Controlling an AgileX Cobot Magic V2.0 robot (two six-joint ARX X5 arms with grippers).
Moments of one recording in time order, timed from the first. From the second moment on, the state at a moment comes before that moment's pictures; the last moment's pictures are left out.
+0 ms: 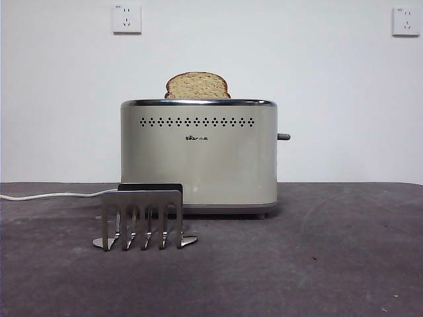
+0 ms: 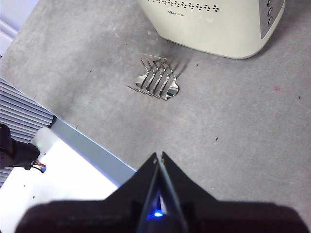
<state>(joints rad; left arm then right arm) -0.44 1.26 1.81 -1.28 0.21 0.25 0.20 0.94 1.25 -1.19 -0.57 -0.07</state>
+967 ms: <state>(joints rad) 0.03 0.29 0.49 -0.10 0.10 0.25 0.20 0.94 1.25 -1.19 -0.57 -0.07</state>
